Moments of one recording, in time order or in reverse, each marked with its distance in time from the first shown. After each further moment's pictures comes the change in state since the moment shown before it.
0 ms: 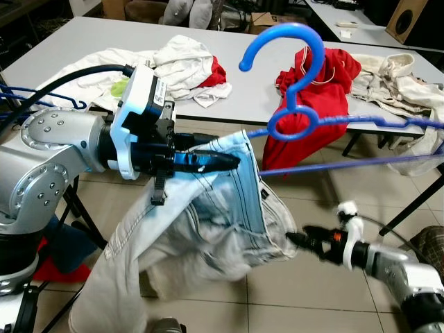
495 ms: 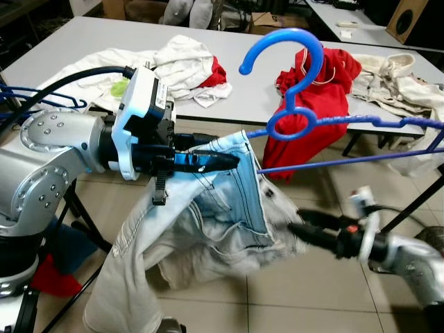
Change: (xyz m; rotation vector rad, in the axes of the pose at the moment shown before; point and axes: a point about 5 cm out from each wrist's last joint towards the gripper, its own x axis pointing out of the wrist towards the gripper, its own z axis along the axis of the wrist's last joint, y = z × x) left arm 0.000 0.001 -0.001 0.024 0.013 0.034; right arm -0.017 0.027 0.013 -0.106 0.013 0.225
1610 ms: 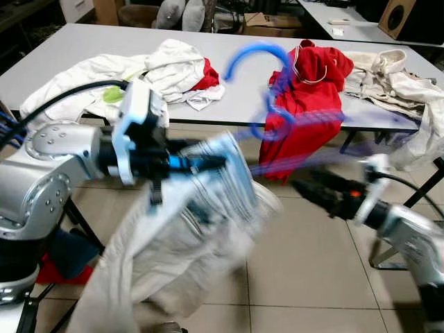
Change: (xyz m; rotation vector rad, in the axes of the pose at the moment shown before) left arm -0.004 -0.001 -0.017 -0.046 0.000 0.010; right arm 0.011 0.005 0.061 -0.147 -0.224 -0.152
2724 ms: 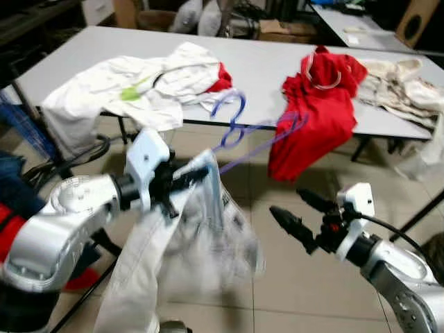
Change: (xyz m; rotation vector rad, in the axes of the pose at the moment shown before) left arm -0.002 -0.004 -0.069 -0.094 0.172 0.543; right arm -0.014 0.071 -0.026 -0.161 -0.017 -0.062
